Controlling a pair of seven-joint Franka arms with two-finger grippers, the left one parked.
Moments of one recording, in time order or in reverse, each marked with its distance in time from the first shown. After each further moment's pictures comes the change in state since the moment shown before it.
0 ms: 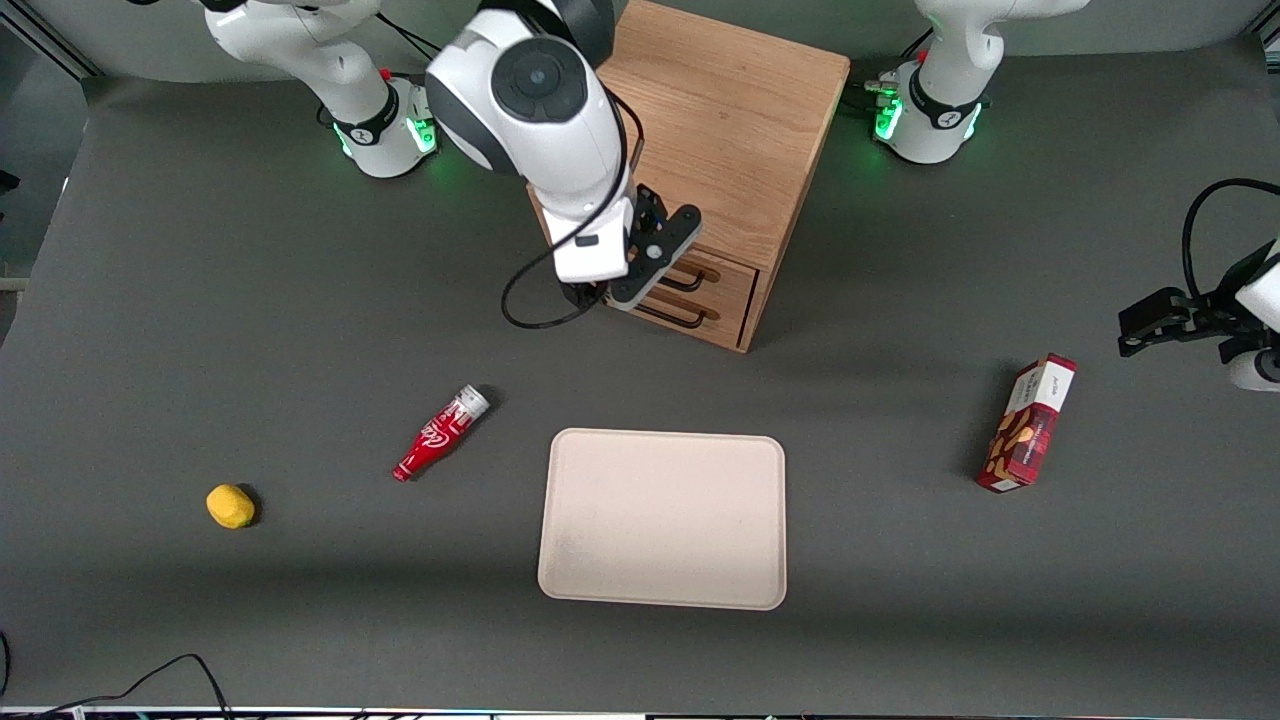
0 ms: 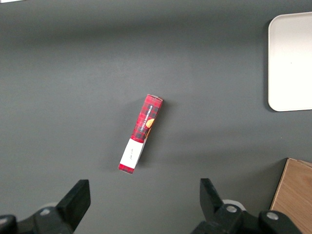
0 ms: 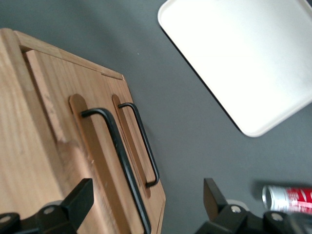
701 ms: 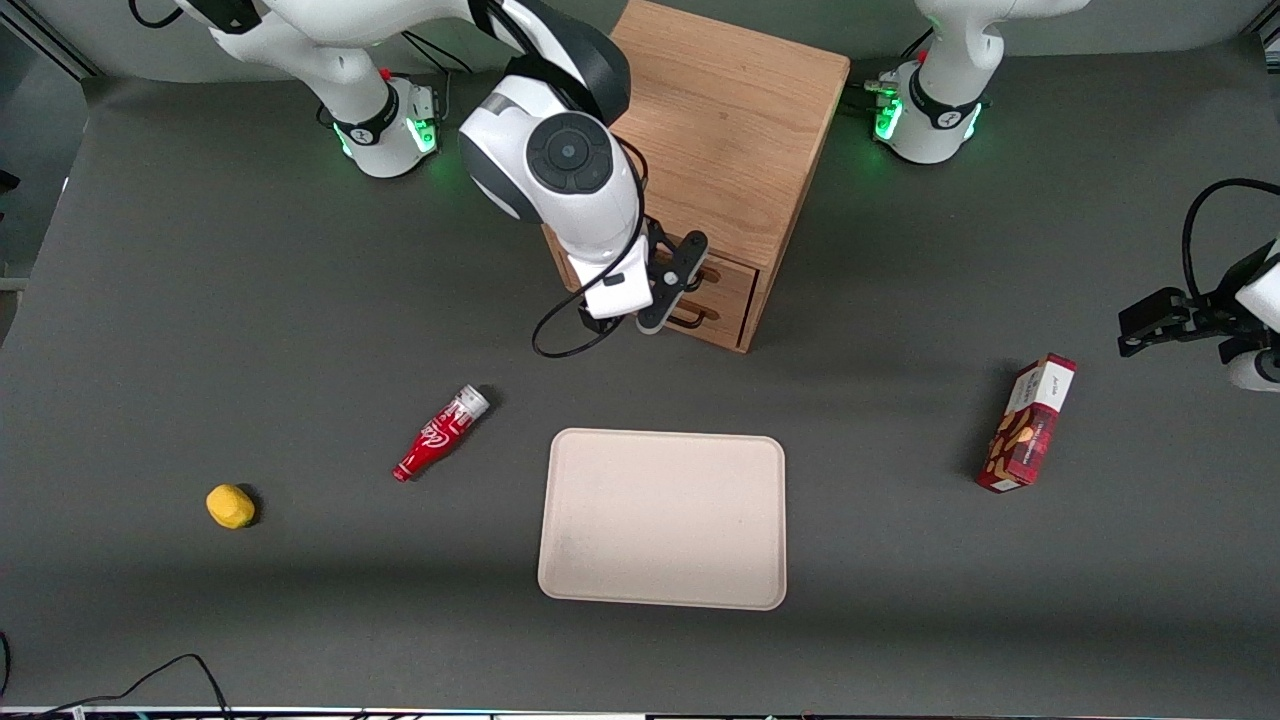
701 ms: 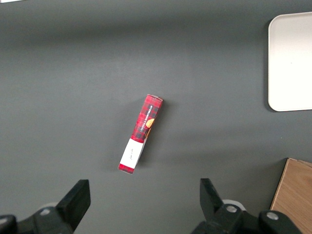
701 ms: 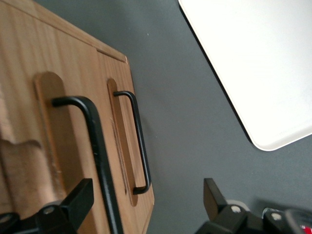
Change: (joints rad) arm -0.007 0.046 -0.006 -0.052 -0.003 0.025 -0.145
